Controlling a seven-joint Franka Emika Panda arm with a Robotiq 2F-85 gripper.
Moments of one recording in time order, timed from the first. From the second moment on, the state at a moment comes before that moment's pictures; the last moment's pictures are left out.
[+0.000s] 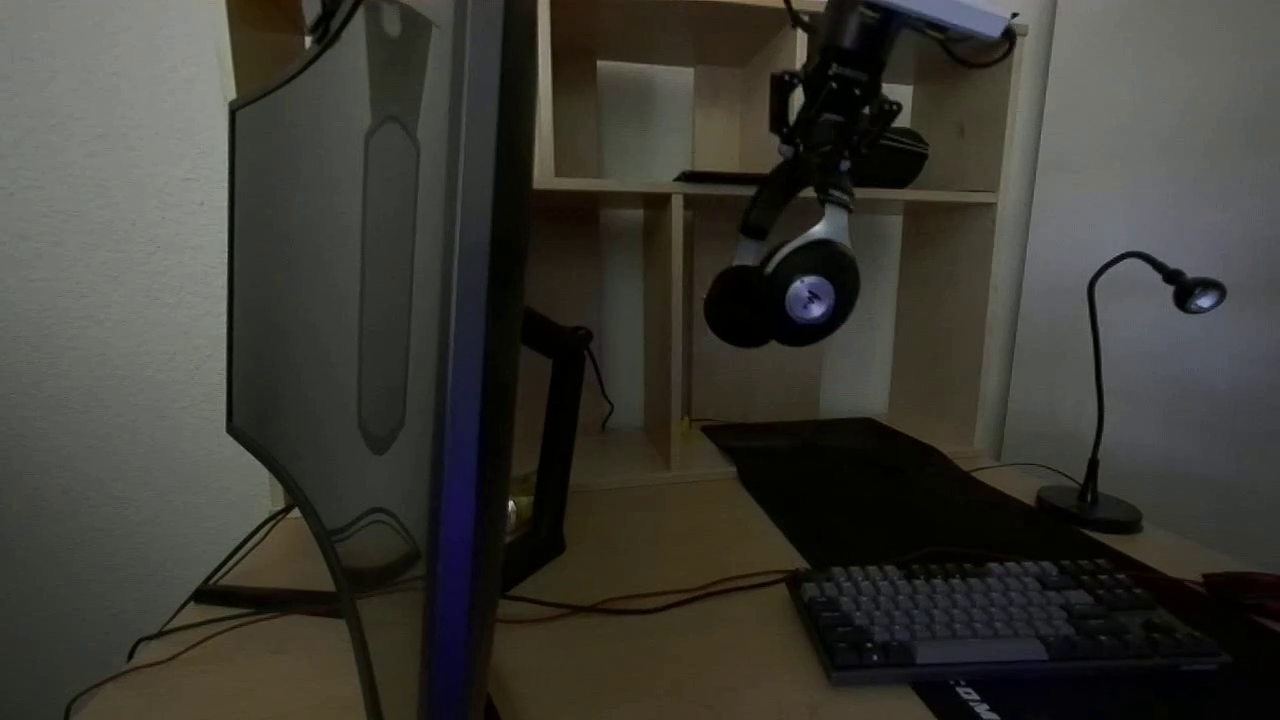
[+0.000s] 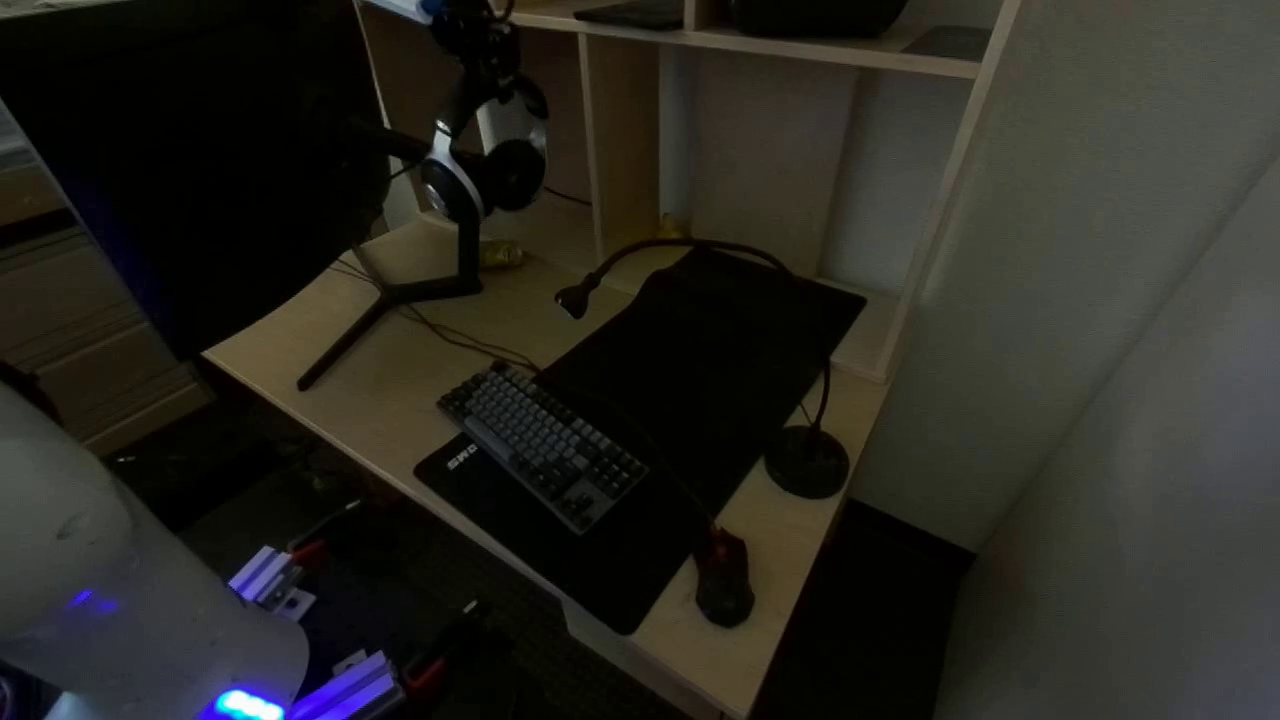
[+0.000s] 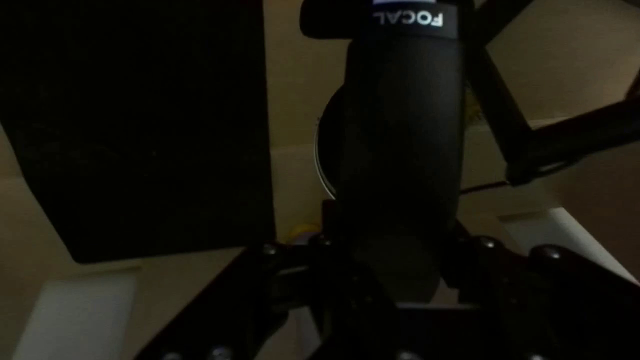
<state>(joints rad) 0.10 -0.22 0.08 -2.05 0.14 2.21 0.10</state>
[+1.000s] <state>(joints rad) 0.04 0.19 0.01 -2.05 0.27 2.52 0.27</state>
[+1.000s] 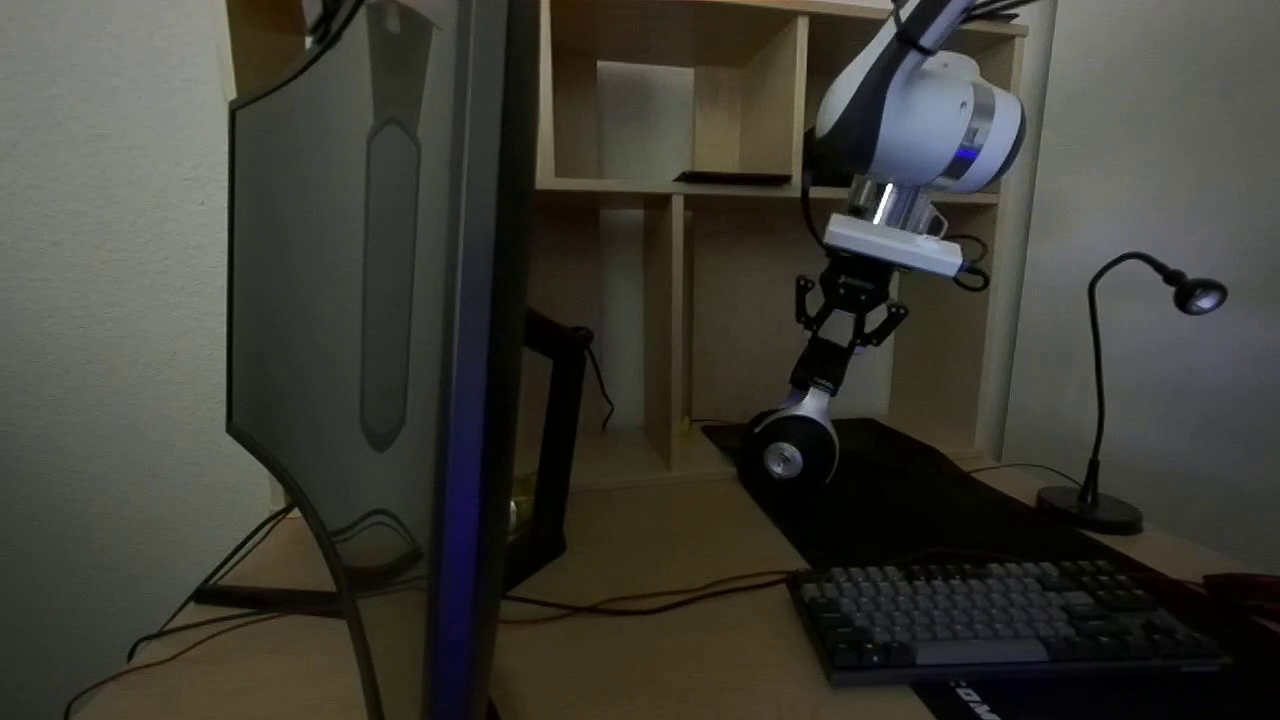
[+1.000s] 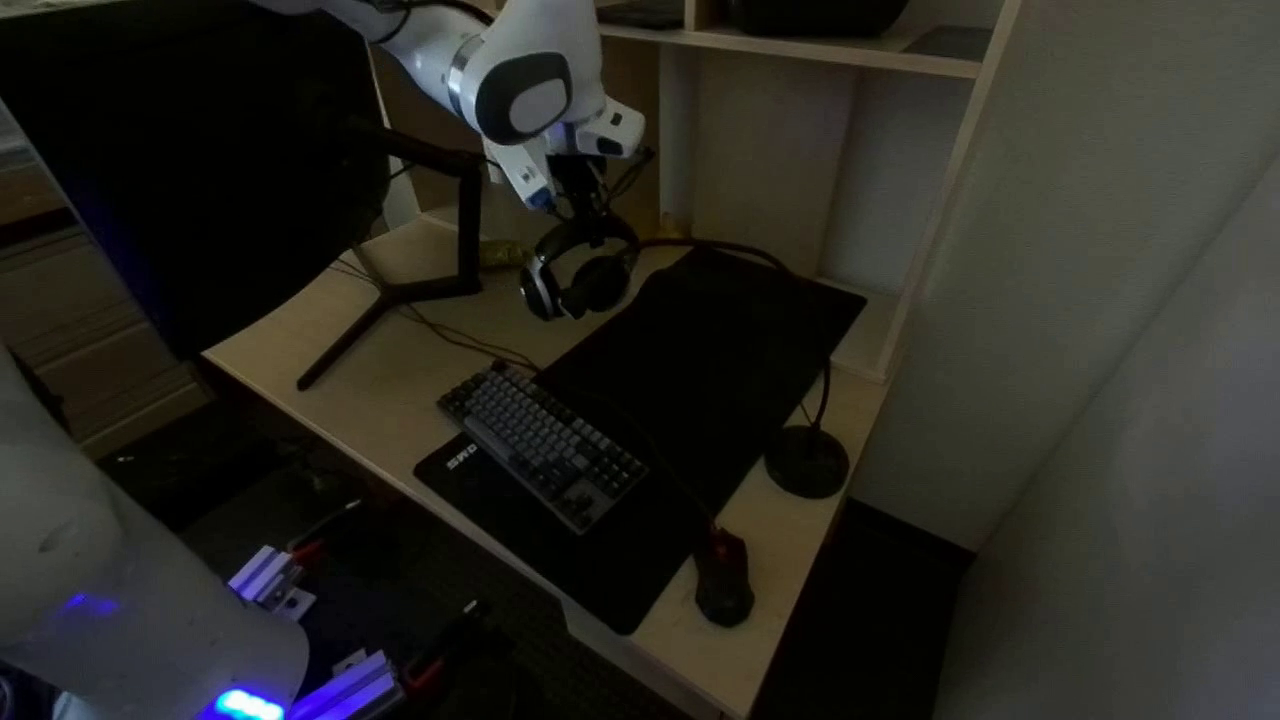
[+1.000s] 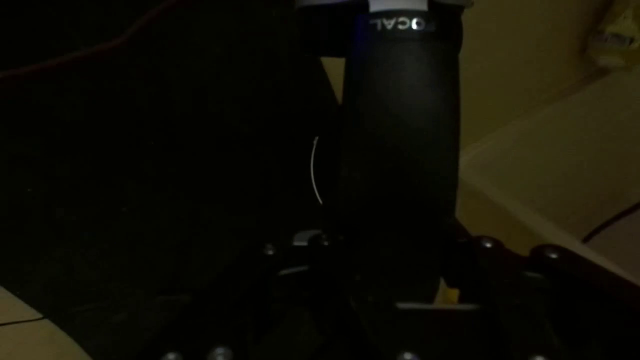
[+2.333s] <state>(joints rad) 0.15 0.60 -0.33 -1.72 0.05 2.68 0.84</state>
